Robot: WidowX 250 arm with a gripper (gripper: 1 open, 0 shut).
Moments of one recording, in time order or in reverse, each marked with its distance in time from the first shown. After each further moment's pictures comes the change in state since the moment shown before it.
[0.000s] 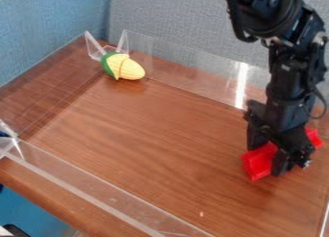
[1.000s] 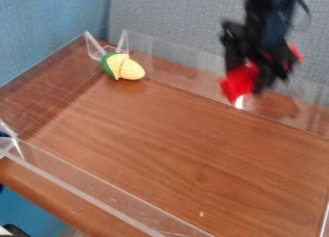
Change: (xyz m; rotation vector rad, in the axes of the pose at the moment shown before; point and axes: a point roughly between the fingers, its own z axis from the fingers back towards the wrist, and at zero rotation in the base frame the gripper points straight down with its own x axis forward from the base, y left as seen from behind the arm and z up) arm -0.006 0.068 0.108 0.159 -0.136 0.197
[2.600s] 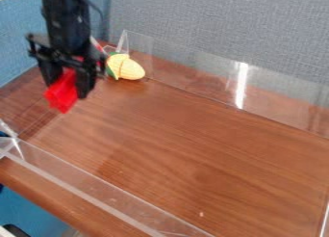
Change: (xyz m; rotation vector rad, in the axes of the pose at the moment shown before) arm -0.154 0.136 -0.028 0.115 0.207 0.493
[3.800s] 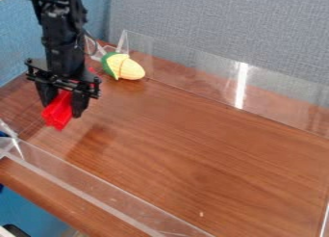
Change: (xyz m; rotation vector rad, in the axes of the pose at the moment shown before) arm 0.002 0.025 -0.041 0.014 0.049 0.064
